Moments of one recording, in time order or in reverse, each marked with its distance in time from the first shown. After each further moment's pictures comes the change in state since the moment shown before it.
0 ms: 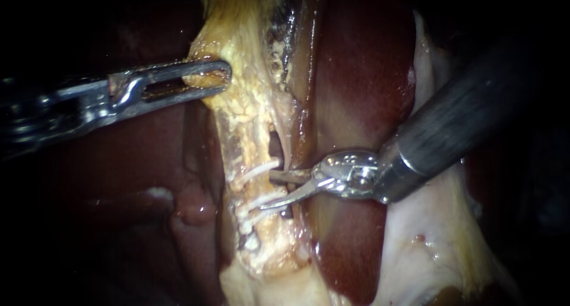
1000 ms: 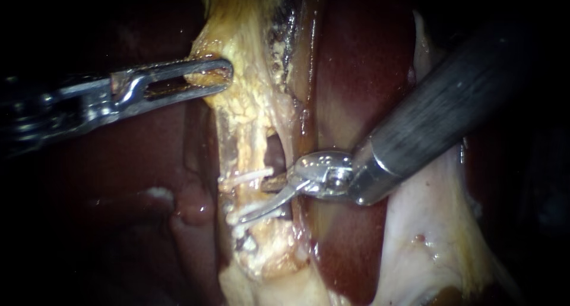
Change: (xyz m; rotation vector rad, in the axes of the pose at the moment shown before) right arm 0.002 0.000 0.004 0.220 0.053 -0.097; left arm 0.000 0.000 0.001 0.000 -0.001 0.000
